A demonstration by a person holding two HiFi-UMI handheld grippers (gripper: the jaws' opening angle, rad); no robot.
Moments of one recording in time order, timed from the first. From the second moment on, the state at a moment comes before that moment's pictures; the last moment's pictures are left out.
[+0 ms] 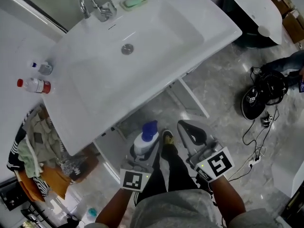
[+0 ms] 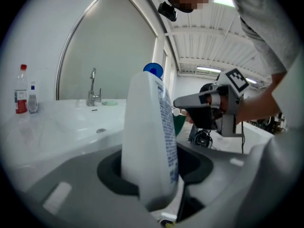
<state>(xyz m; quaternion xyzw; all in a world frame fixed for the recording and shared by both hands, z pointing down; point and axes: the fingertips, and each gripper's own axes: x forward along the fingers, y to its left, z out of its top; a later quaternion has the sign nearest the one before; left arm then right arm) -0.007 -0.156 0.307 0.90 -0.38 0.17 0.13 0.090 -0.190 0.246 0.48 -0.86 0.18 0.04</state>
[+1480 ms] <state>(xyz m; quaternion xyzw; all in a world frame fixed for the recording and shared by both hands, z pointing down) -0.050 -0.177 0.649 0.81 -0.54 0.18 0.12 0.051 -0.204 0.580 0.49 -0.85 0.18 0.04</state>
